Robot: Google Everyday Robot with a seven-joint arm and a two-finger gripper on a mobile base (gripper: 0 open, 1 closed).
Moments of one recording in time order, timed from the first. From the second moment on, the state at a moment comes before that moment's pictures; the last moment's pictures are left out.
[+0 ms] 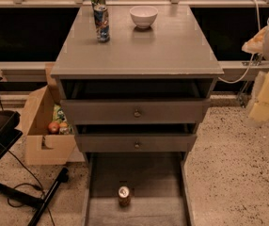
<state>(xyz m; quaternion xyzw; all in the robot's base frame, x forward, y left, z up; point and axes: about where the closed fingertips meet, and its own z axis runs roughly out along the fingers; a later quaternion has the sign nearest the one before) 0.438 -0.217 0.976 -0.60 0.78 -0.03 0.16</state>
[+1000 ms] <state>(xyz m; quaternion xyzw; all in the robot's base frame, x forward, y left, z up) 0.431 -0.211 0.858 -0.59 0.77 0.09 0.22</state>
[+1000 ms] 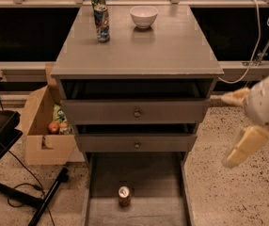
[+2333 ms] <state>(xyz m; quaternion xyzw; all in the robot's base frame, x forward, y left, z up) 0.482 -0.173 0.685 -0.51 0.67 0.22 0.49</state>
